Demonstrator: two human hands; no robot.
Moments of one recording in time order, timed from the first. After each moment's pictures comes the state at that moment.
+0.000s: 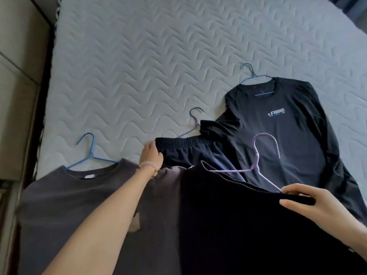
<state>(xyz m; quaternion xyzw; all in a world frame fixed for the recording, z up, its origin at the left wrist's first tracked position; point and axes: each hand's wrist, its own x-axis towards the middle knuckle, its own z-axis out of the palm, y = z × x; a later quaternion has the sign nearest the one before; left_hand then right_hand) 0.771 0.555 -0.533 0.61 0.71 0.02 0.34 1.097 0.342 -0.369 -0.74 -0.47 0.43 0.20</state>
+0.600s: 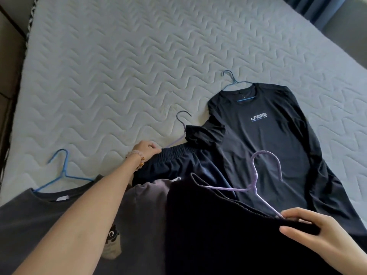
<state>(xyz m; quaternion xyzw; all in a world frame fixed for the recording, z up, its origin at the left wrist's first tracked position) 0.807 0.609 -0.522 0.62 0.65 0.02 0.43 1.101 0.312 -0.365 -0.75 -0.41 0.47 0.22</state>
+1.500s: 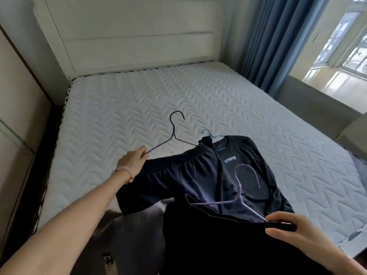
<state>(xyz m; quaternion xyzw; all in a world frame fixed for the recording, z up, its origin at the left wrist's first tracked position) 0.782 0.555 -0.281 0.78 0.59 0.09 0.19 1.100 0.244 -0.211 -0.74 -0.46 0.42 0.25</state>
